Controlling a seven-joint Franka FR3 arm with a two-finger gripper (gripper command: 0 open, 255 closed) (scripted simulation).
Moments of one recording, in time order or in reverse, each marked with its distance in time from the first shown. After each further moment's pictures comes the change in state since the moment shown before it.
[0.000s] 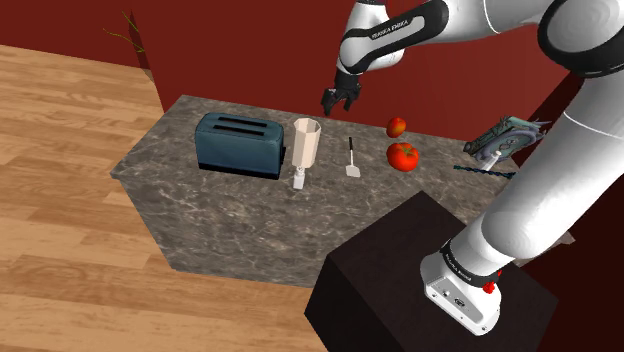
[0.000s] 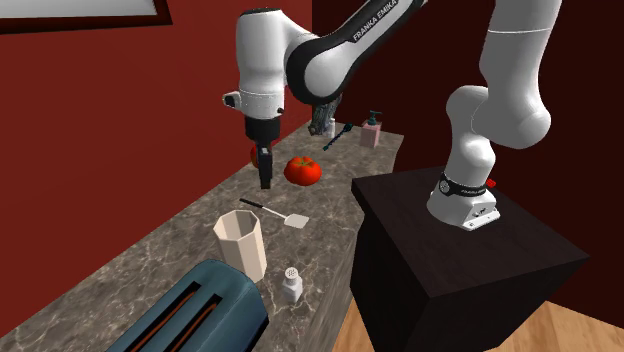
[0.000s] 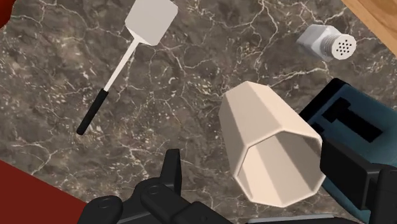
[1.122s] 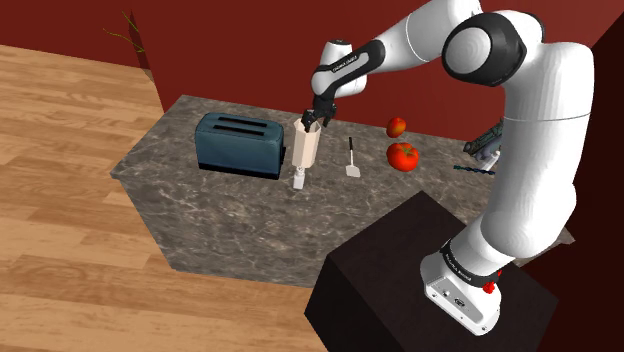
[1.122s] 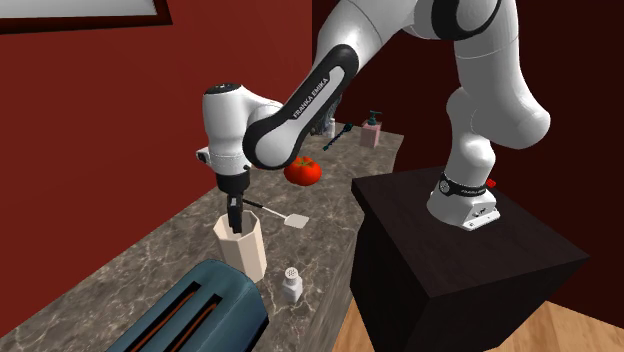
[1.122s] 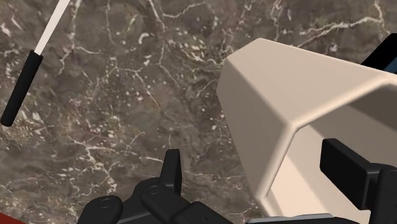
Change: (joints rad) arm -0.013 0.406 0.018 0.268 0.052 0.133 -0.025
